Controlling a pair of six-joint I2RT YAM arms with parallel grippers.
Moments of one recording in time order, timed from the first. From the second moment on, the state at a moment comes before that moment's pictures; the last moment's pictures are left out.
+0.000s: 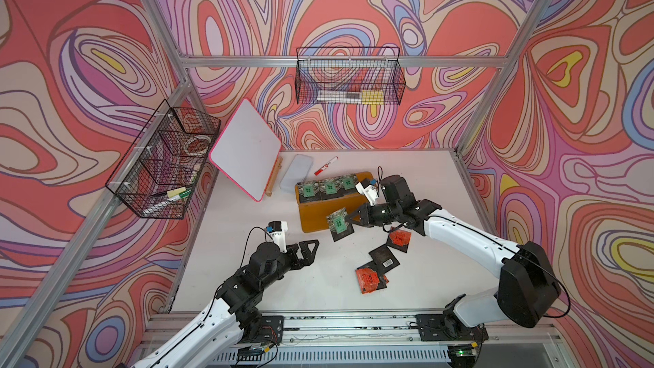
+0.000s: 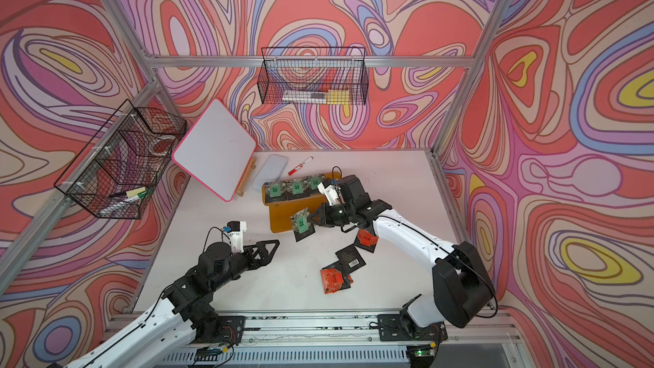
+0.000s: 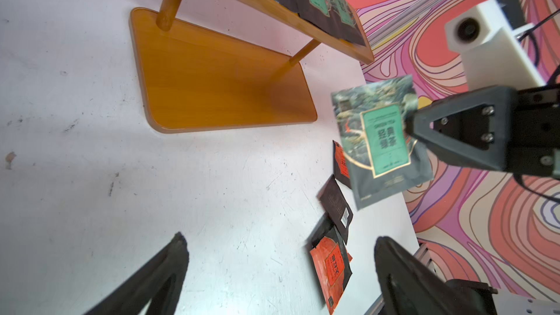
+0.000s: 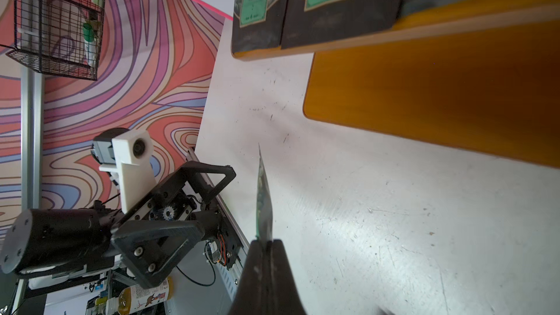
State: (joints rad) left arm -0.64 0.53 0.29 -0.19 0.02 -0.83; right arm 0.55 1.46 1.06 -0.32 -0.64 0.58
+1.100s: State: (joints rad) left arm -0.64 0.49 0.31 -0.27 0.02 -0.78; right arm 0.08 1.72 1.49 -0.60 -0.91 0.33
